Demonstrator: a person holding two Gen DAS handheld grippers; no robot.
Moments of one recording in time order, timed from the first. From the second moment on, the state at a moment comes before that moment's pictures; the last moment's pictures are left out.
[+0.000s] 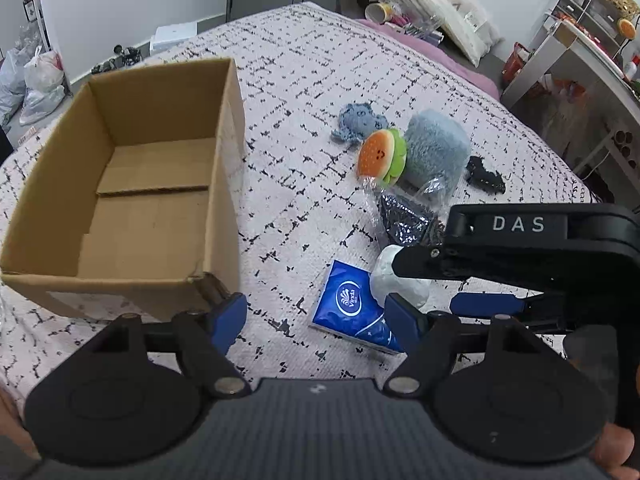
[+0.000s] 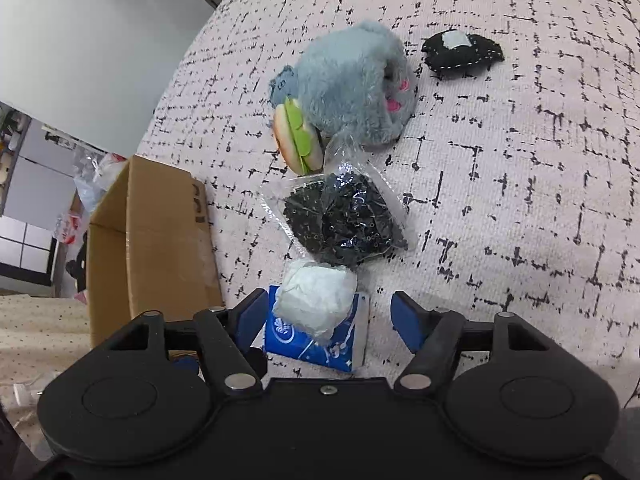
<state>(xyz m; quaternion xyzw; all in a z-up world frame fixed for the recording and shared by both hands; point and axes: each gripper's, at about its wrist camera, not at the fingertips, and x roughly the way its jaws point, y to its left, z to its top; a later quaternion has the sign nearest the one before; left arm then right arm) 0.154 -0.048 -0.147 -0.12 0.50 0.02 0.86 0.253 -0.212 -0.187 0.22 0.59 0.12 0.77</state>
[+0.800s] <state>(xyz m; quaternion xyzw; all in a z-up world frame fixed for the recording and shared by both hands) 0.182 -0.090 -0.178 -0.07 0.53 0.00 0.85 0.251 -0.249 -0.202 0.33 0.57 0.13 0.74</state>
